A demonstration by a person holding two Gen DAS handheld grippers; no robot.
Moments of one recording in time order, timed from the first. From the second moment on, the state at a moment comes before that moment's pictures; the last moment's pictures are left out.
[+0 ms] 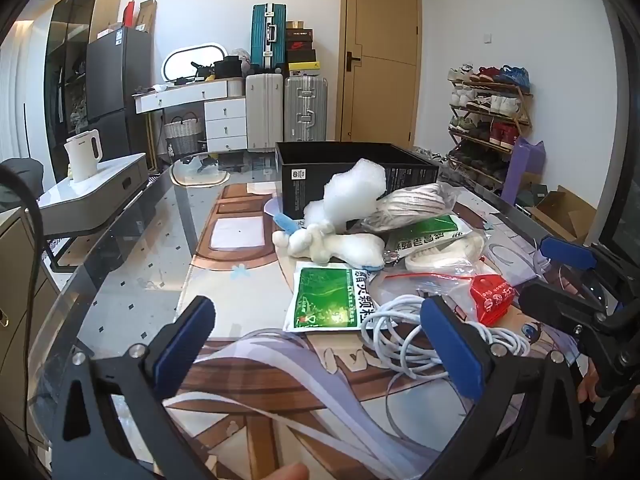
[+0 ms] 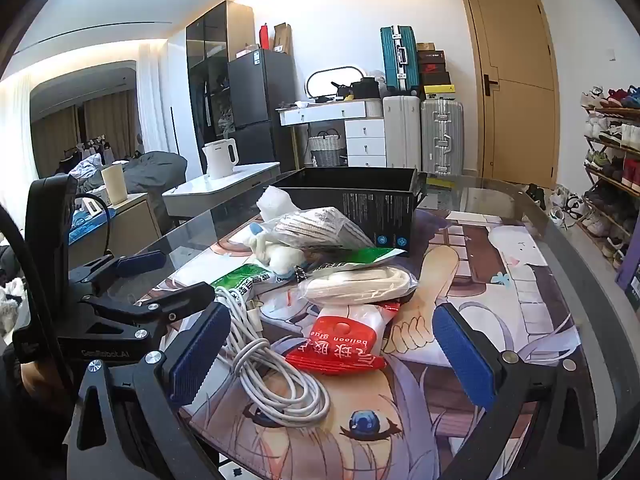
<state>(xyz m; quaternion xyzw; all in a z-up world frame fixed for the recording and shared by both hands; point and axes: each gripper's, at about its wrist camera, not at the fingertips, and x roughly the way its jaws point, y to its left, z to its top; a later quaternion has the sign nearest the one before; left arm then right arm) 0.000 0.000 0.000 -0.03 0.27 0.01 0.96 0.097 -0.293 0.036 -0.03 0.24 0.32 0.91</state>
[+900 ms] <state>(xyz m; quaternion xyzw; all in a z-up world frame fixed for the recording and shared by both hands) -0.009 0.006 0.011 -0.04 0.25 0.00 0.97 0.100 -0.299 0.034 -0.04 0.25 0.31 0.92</state>
